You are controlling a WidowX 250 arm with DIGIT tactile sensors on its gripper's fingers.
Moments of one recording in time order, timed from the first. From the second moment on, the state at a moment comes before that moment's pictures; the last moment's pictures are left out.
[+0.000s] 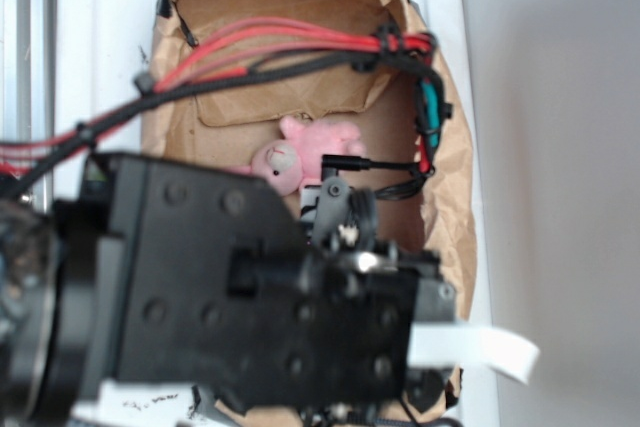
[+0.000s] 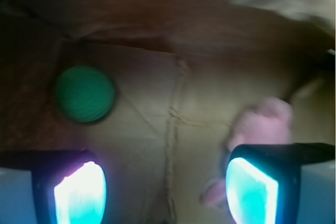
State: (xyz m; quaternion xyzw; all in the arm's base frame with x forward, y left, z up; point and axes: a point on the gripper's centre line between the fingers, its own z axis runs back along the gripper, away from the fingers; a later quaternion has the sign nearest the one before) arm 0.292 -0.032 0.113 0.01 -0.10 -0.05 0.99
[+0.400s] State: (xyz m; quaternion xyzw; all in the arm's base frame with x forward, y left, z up) arm 0.298 -0.029 0.090 0.01 -0.07 -0.06 1.00
